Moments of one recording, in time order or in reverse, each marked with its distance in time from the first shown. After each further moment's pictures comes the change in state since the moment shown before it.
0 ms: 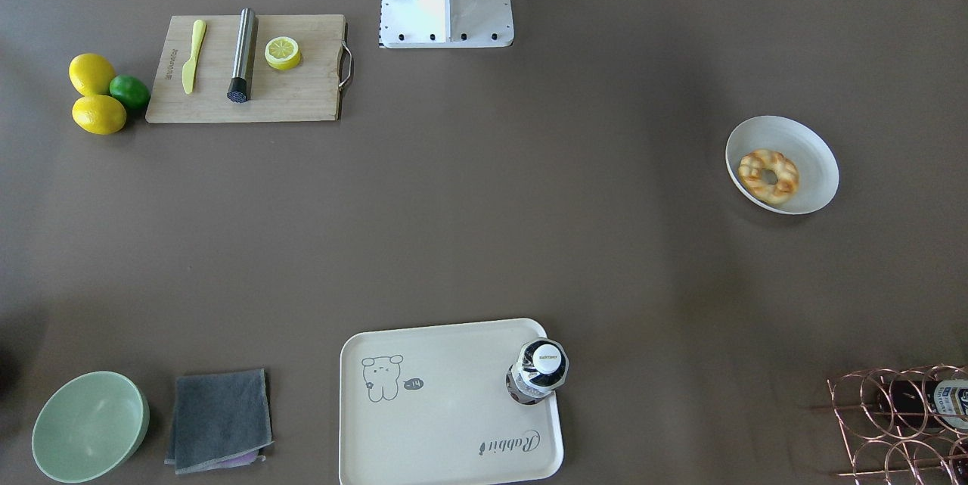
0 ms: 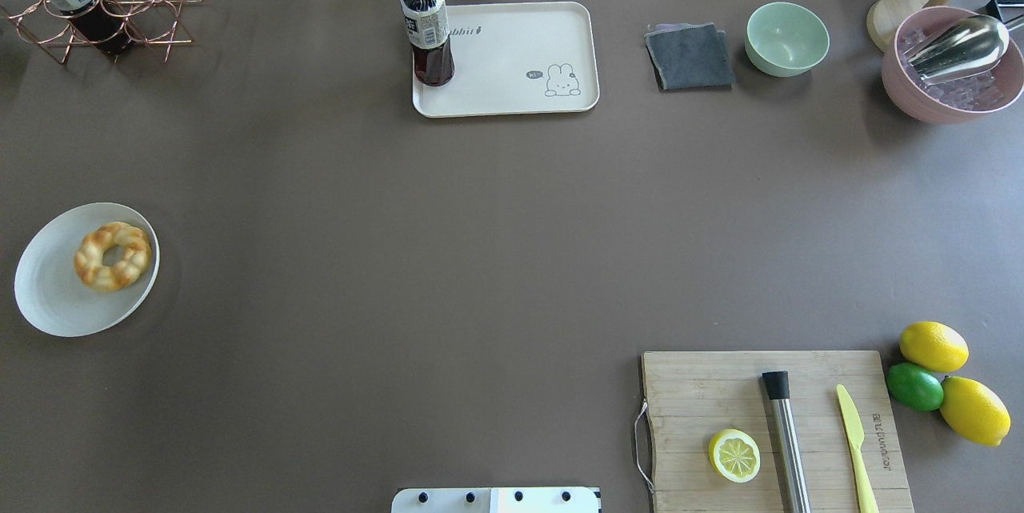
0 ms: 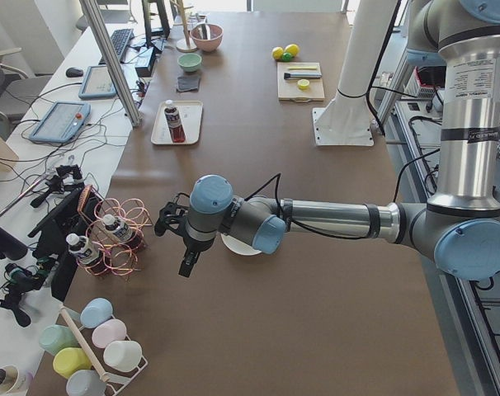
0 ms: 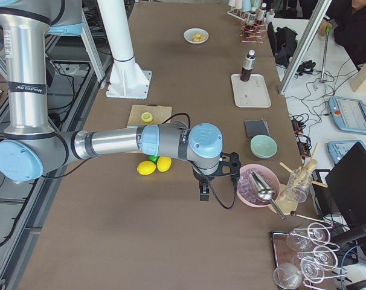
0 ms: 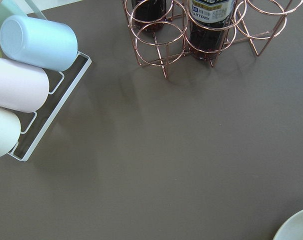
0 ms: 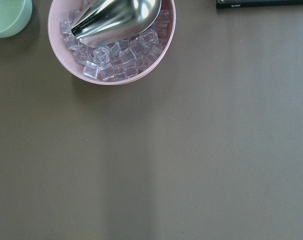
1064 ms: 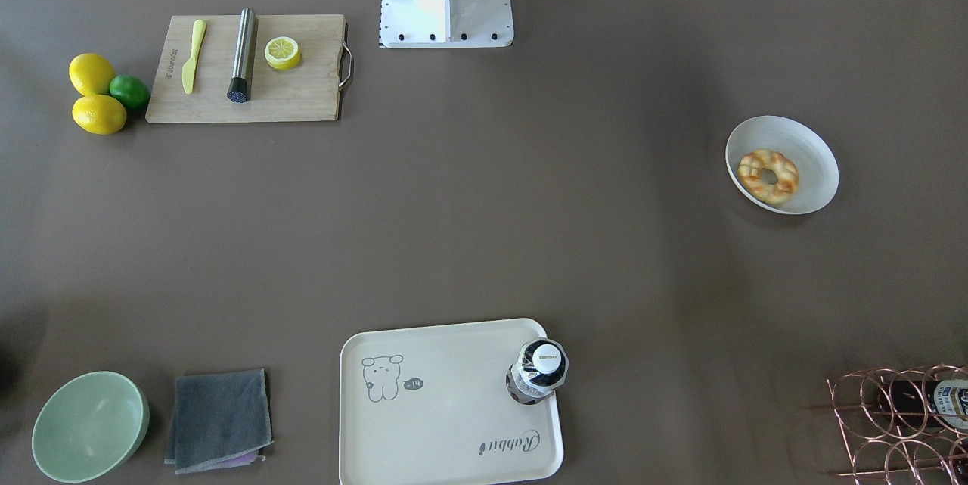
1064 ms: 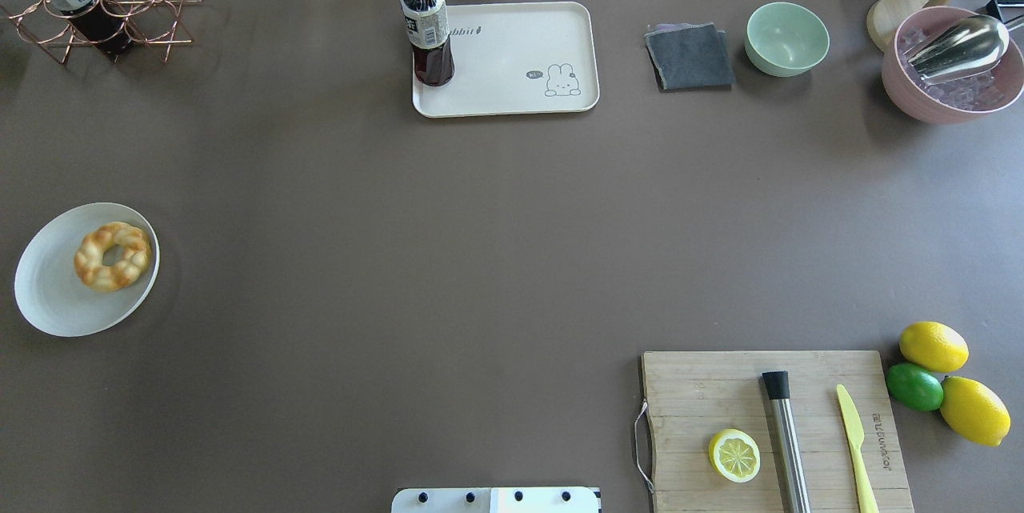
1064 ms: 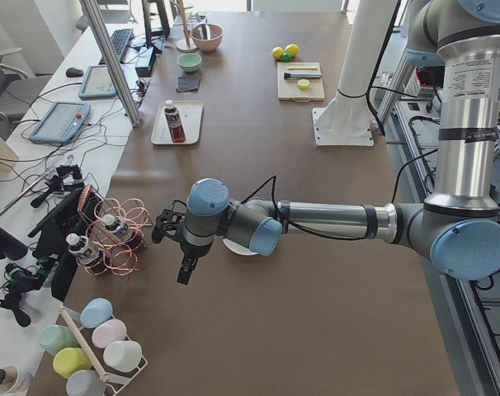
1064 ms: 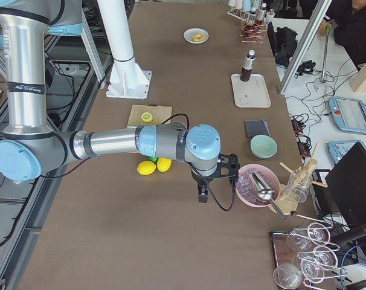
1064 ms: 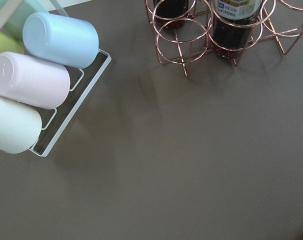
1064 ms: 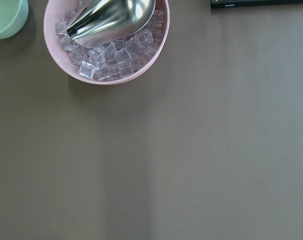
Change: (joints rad) left arm 0.009 -0.012 0.028 0.007 0.057 -0.032; right arm 0.012 -0.007 0.002 0.001 -0.002 -0.001
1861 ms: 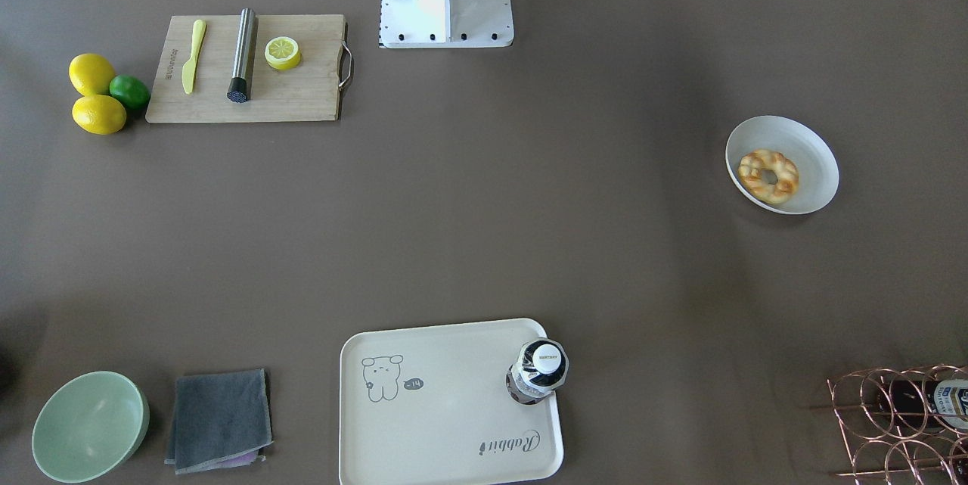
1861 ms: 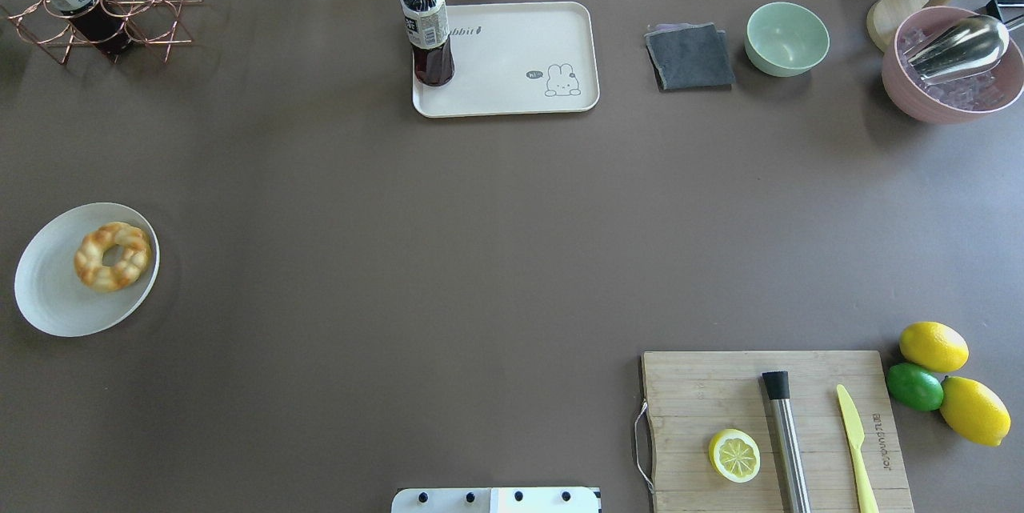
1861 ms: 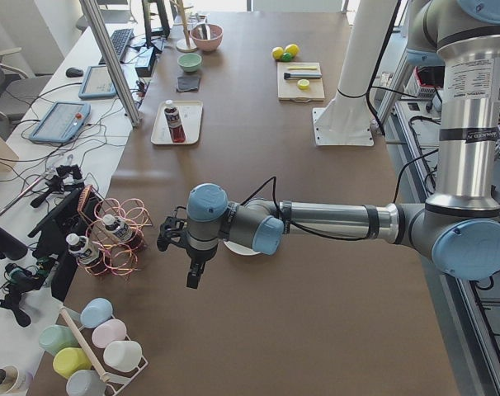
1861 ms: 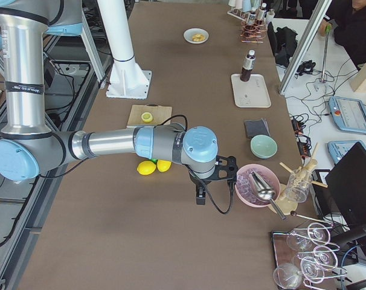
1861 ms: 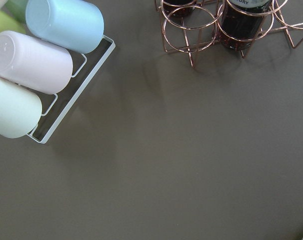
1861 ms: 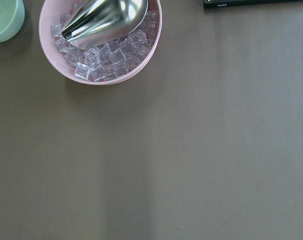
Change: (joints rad) left arm 0.007 0.010 -0.008 0.100 -0.031 0.014; right arm 0.020 -0.009 0.000 -0.001 0.003 -0.002
